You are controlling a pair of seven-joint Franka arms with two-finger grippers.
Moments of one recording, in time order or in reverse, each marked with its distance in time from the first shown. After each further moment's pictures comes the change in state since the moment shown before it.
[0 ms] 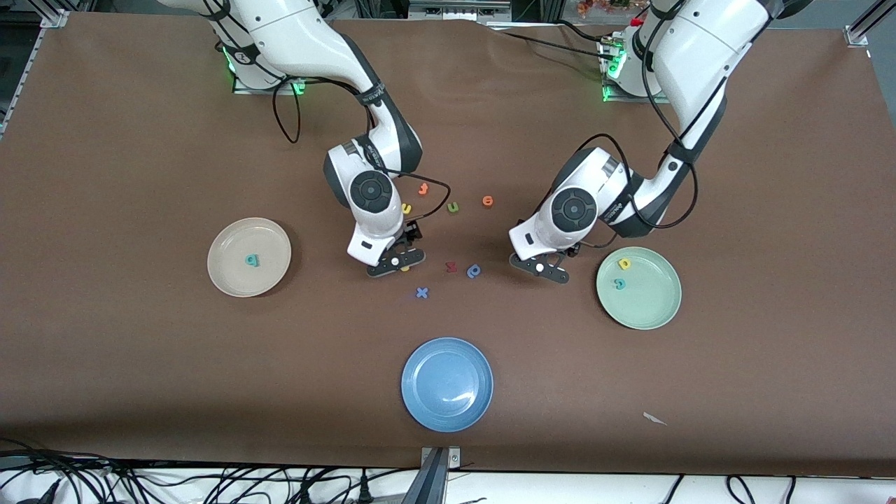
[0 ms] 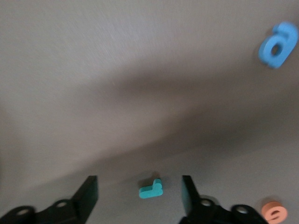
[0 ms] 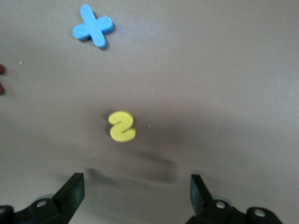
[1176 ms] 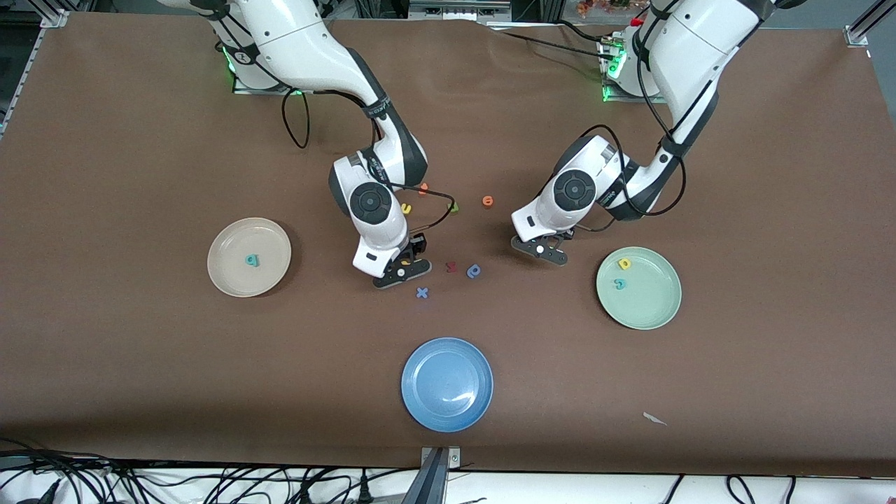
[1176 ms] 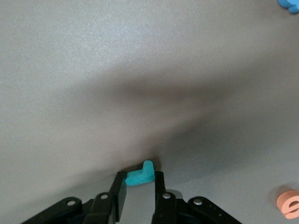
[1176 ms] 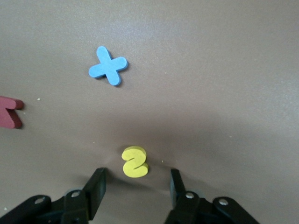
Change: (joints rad) left arm 0.008 -0.039 -0.005 -0.140 0.000 0.118 -0.021; right arm -0.010 0.057 -0.005 0.070 0.085 0.032 -0.060
